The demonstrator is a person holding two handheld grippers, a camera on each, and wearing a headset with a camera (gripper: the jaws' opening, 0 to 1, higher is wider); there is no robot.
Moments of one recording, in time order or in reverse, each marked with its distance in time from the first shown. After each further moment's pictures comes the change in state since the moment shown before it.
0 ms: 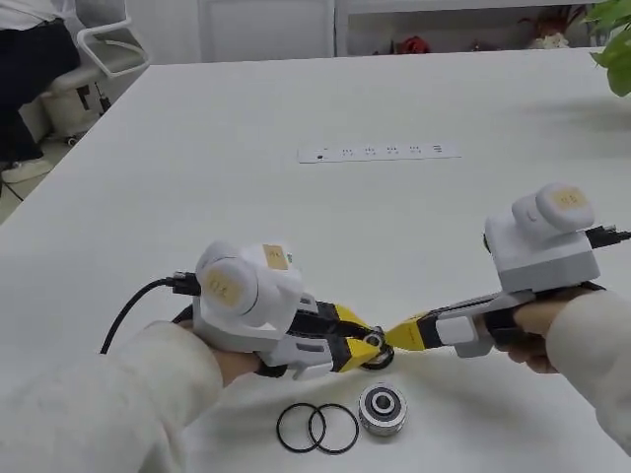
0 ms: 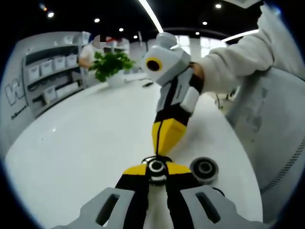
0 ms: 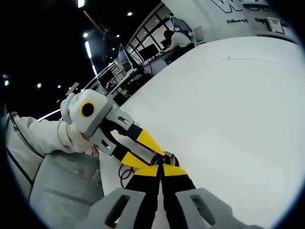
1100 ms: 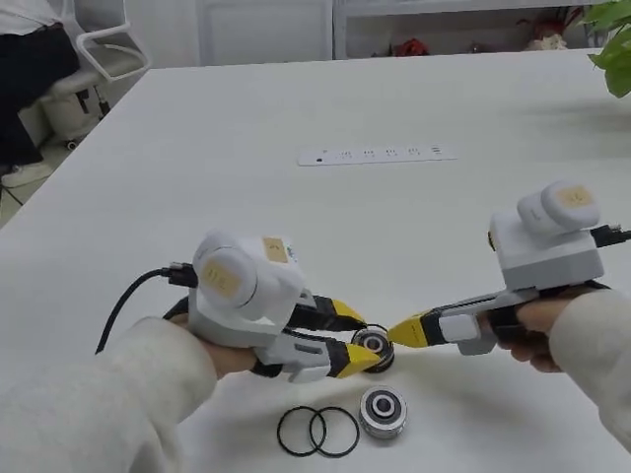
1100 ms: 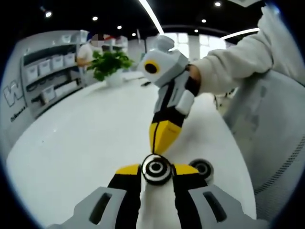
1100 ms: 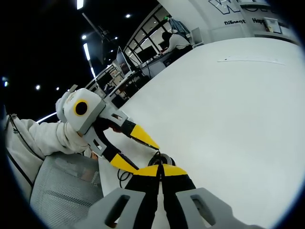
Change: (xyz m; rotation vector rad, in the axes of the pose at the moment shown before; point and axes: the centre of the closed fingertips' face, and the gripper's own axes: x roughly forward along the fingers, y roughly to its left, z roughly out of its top) left arm -0.012 0.000 0.010 0.010 0.029 -0.005; right arm -0.004 -0.004 0.005 0.009 -0.019 -0.017
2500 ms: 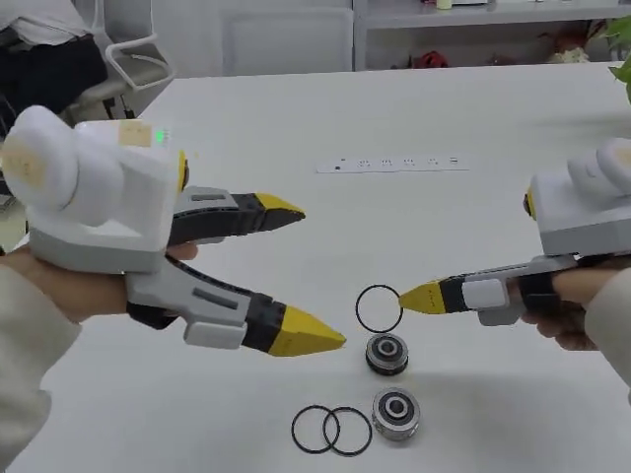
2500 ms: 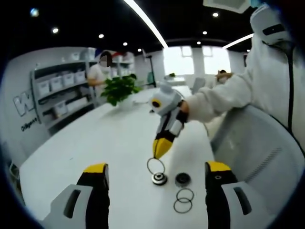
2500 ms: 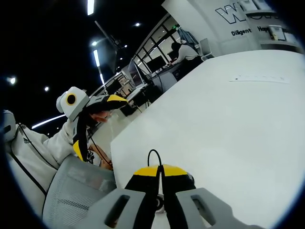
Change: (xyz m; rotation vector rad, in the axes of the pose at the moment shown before) left arm -0.126 -0.012 0.071 0.020 -0.129 0.085; right arm -0.021 0.042 0.040 -0.038 -0.086 0.074
